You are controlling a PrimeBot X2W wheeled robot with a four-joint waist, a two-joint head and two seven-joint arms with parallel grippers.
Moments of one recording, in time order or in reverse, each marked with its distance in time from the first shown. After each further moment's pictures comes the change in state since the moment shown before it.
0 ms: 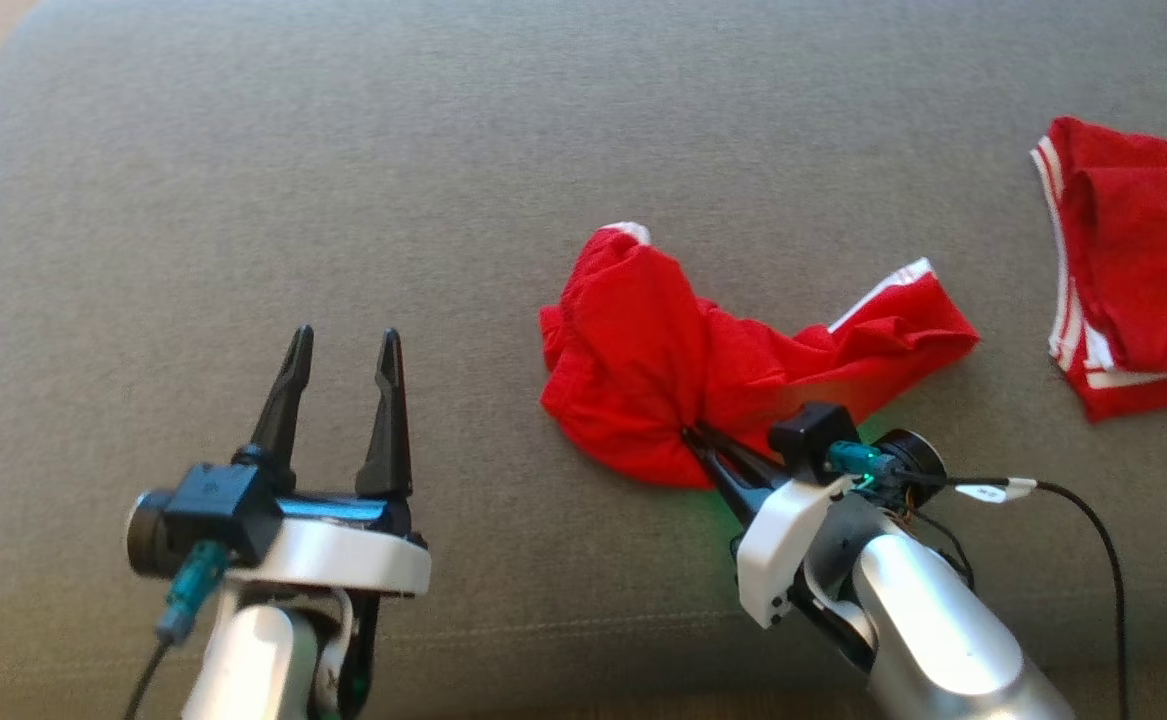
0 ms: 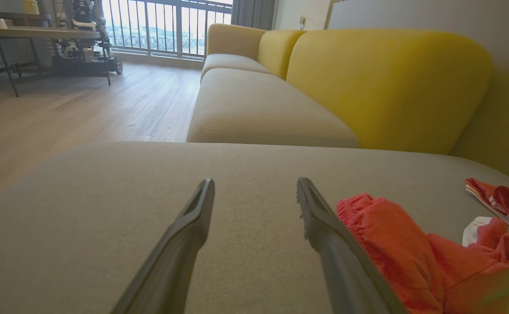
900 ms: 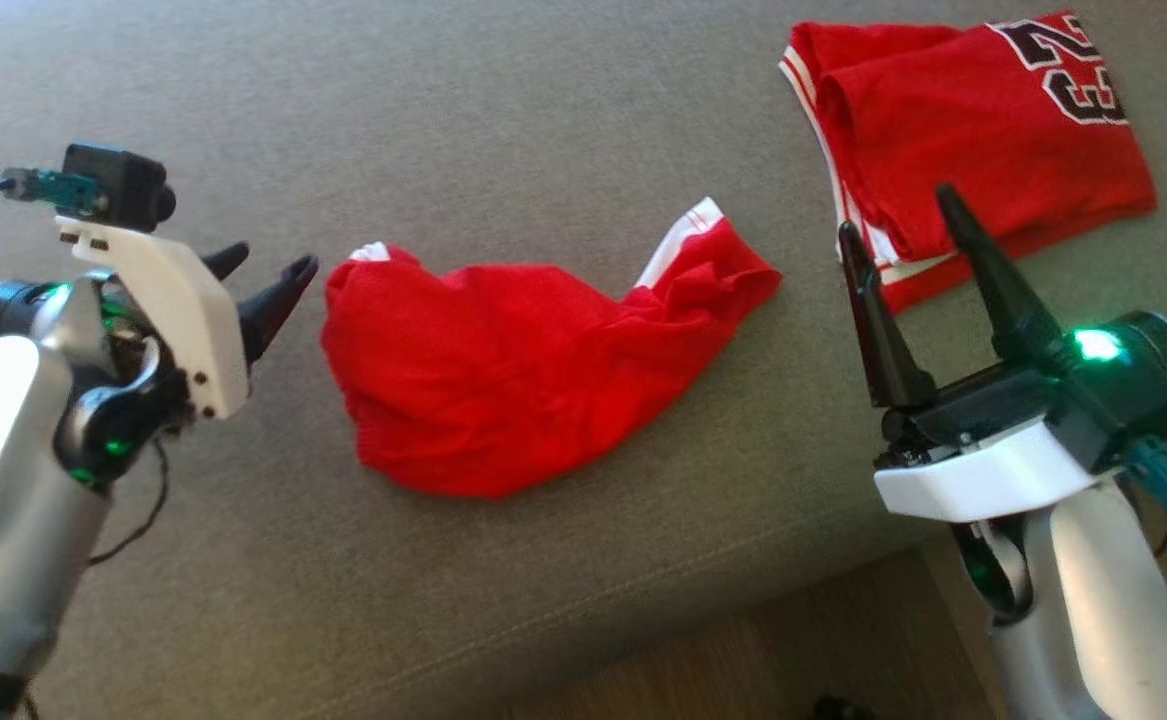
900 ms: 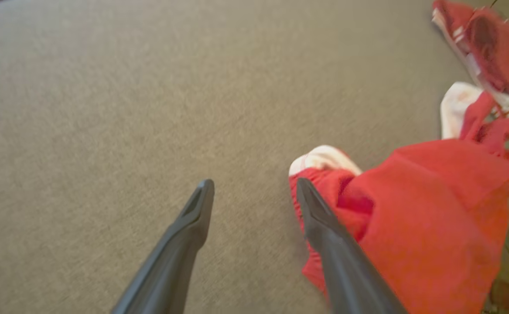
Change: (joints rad) left arm -0.547 0.446 -0.258 0.340 -0.591 -0.184 0.721; right arm 0.150 -0.002 -0.323 -0.667 -0.097 0.000 -0.158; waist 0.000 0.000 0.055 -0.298
